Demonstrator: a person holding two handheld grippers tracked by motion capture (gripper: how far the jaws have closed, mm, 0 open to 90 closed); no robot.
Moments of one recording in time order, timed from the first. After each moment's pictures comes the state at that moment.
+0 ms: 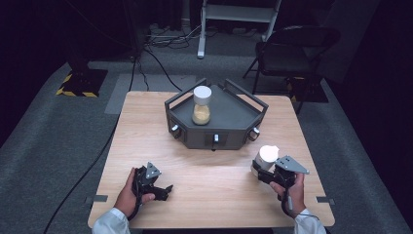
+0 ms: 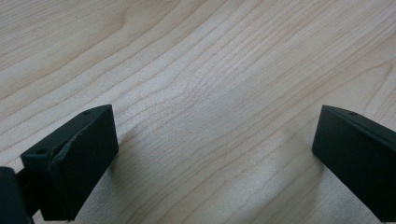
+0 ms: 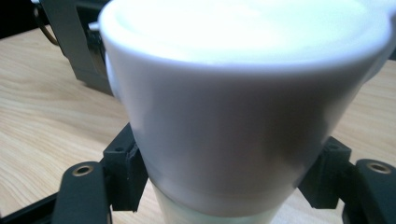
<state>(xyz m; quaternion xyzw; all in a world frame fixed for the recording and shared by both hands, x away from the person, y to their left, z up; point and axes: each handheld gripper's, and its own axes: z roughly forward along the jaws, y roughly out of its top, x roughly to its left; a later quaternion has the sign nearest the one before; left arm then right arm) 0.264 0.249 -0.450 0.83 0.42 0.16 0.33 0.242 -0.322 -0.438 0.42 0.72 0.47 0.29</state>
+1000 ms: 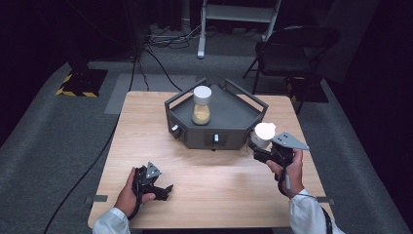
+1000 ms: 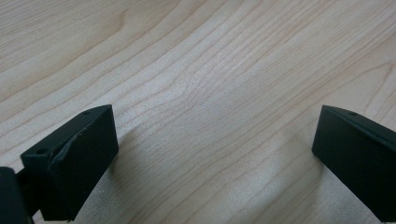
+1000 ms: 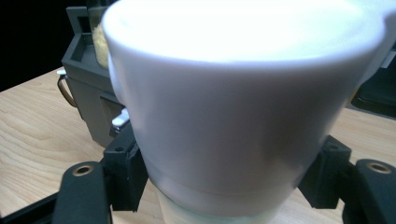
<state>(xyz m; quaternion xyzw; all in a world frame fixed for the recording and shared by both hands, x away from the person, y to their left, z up) 0.265 0.249 -0.450 0.83 0.41 0.16 0.33 0.272 -0.296 -0.368 0.40 0.72 0.49 0.30</state>
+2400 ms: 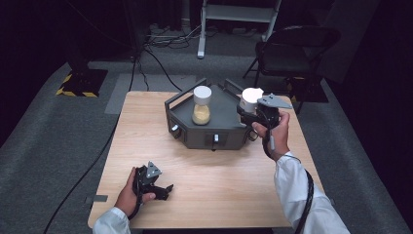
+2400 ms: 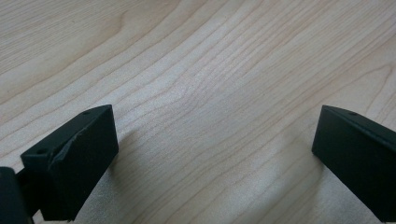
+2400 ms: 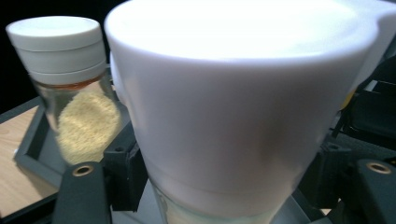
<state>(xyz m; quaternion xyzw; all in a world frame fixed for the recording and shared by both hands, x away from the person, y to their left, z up) 0.266 0.248 -0.450 0.83 0.41 0.16 0.33 0.351 -0.247 -0.317 0.40 0.71 0.48 0.32</state>
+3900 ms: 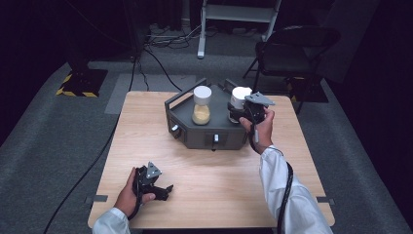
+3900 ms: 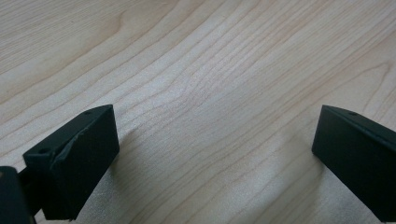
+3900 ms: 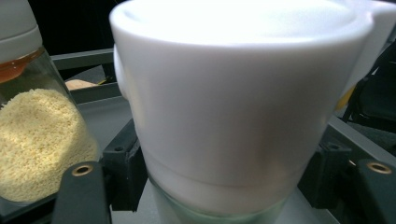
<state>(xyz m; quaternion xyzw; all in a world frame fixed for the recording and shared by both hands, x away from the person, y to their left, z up) 0.265 0.248 -0.450 0.83 0.41 0.16 0.33 0.394 -0.221 -0.355 0.43 0.70 0.48 0.31</state>
